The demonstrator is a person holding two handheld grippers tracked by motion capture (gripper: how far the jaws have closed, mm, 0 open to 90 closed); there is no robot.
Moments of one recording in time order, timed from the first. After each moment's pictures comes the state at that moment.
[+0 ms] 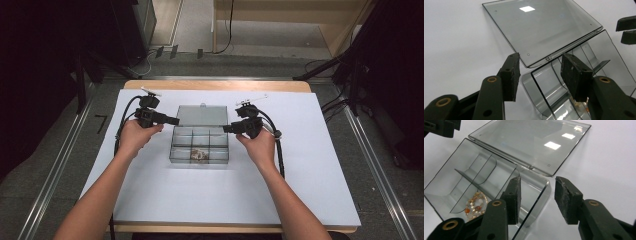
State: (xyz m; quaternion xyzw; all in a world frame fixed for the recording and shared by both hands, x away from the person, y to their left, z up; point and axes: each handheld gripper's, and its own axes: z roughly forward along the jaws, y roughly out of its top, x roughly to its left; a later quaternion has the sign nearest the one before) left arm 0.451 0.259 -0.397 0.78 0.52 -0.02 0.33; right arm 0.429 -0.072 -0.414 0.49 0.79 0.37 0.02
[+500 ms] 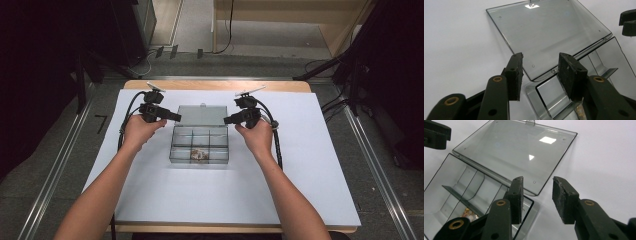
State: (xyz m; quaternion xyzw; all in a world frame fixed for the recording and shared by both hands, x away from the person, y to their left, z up) left arm 0.469 0.249 -0.396 0.79 0.53 -0.01 0.31; right arm 0.460 -0.067 -0.410 0.52 0.78 0.35 0.01
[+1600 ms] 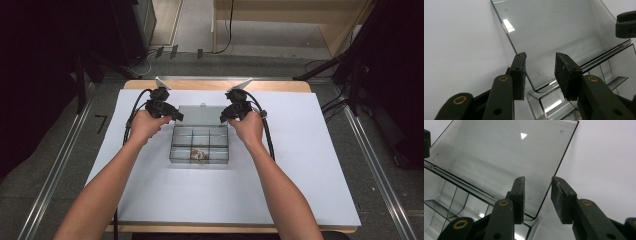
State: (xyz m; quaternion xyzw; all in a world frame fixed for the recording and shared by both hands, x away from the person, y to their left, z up) left arm 0.492 0.236 -0.401 0.78 0.57 -0.05 0.25; right arm 0.497 -0.041 -0.420 0.57 0.78 0.25 -0.03
